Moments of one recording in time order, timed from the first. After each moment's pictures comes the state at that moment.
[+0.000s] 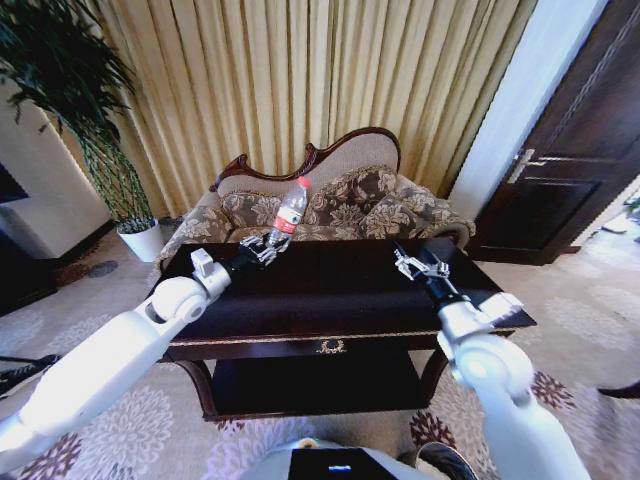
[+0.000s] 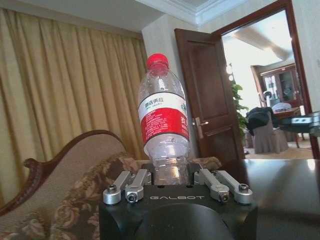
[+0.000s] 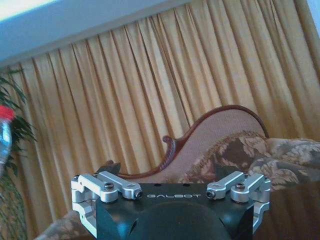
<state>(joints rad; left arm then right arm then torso) 0.64 -0.67 0.08 -1.94 -0.81 0.07 0.16 -1.28 1.11 0.65 2.17 0.81 -0.27 0.12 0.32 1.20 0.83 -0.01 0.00</state>
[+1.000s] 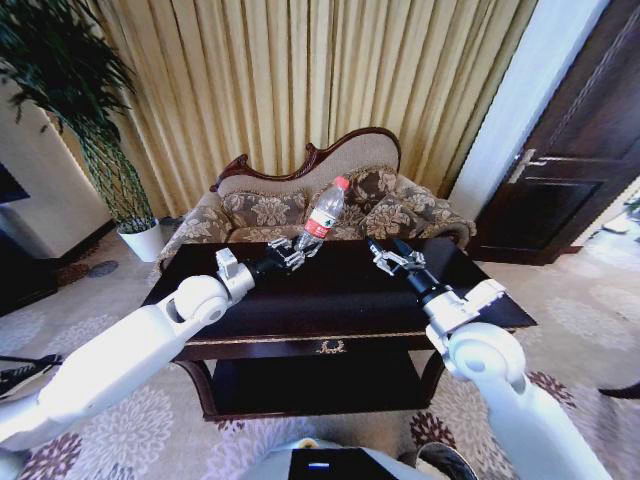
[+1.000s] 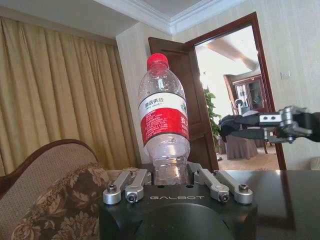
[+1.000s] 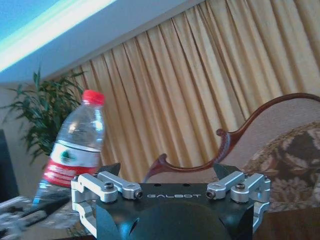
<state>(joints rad) 0.52 -0.66 0.24 -2.01 -0.87 0.08 0.13 -1.27 0.90 0.57 2.27 1.04 -0.22 0.12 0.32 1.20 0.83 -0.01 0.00</state>
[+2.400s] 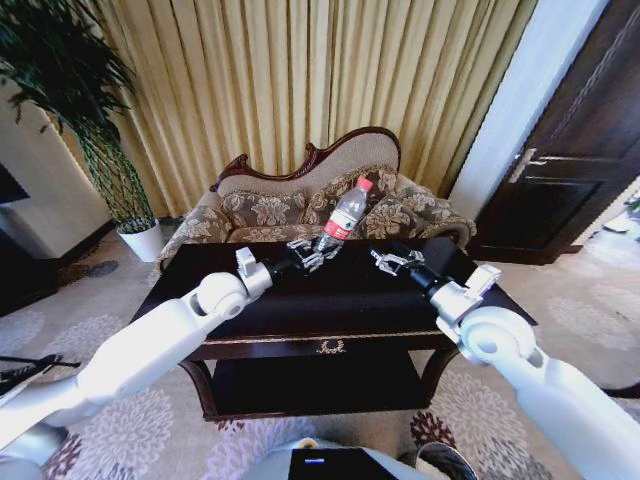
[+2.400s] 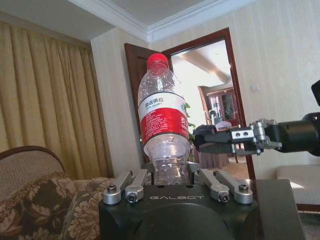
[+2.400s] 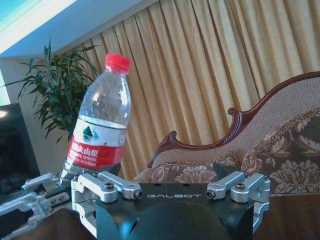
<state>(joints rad) 0.42 -0.78 0.36 -1.92 -0.87 0.04 0.19 -1.24 0.68 0.51 2.23 1.21 -0.19 0.12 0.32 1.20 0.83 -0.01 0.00</state>
